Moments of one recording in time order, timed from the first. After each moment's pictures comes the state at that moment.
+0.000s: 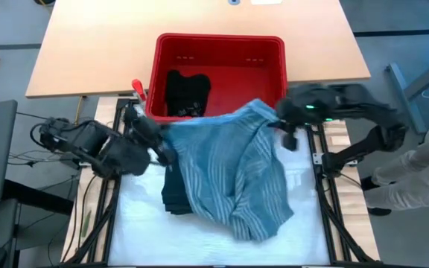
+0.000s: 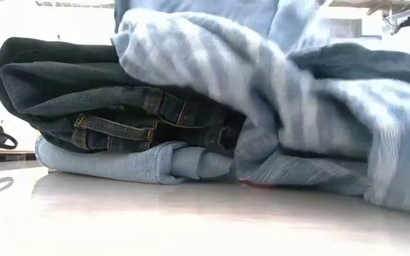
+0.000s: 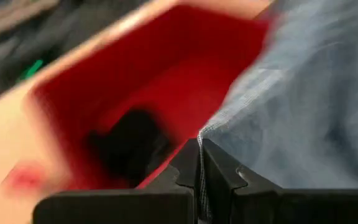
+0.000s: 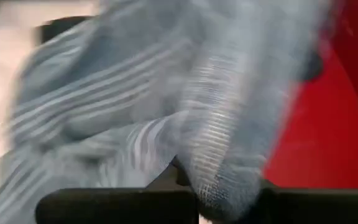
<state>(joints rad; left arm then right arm) -0.37 1.40 1.83 -1.35 -1.04 -0.67 -0.09 1.30 1.81 -1.29 0.13 0.02</state>
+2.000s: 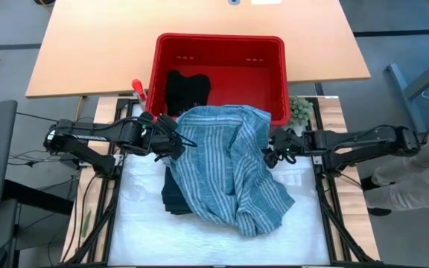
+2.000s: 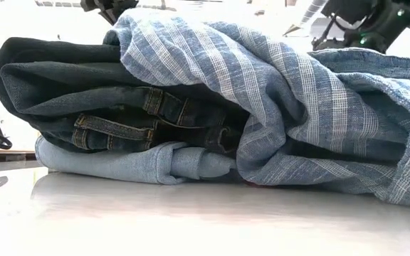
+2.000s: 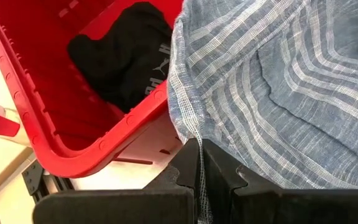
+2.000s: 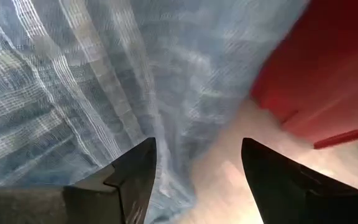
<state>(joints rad) -0.08 1.41 1.47 -1.26 -0.71 -0.72 -0.05 0.99 0.63 -0.51 0.32 0.60</state>
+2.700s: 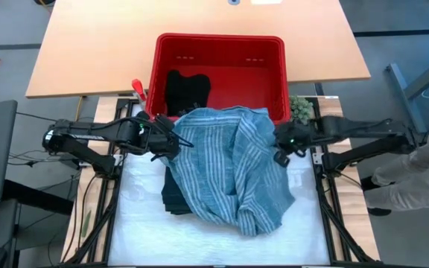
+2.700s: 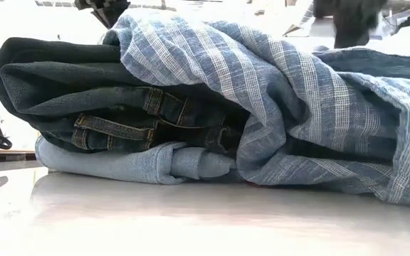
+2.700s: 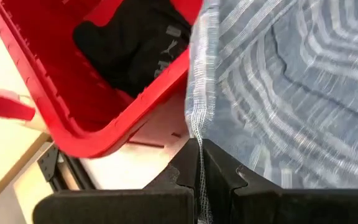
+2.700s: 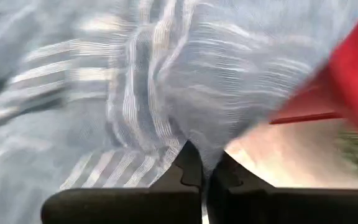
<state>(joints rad) -0.08 1.39 1.47 -1.35 -0.68 -0.72 -0.02 1.07 1.12 -1.13 0.23 0.46</state>
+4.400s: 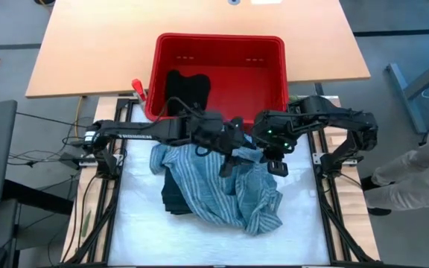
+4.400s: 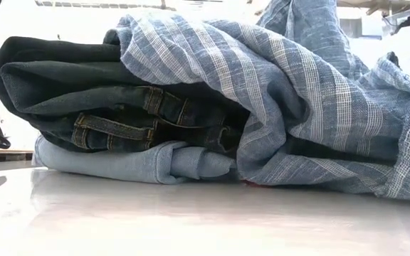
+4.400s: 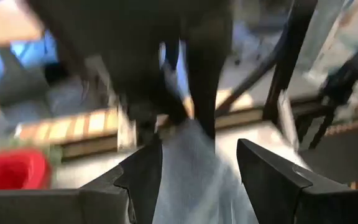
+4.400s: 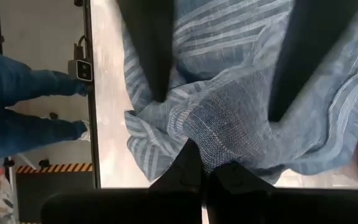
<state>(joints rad) 0.01 1.81 1.80 -0.25 0.19 0.11 0.07 1.60 2.03 -1.57 -0.21 0.22</state>
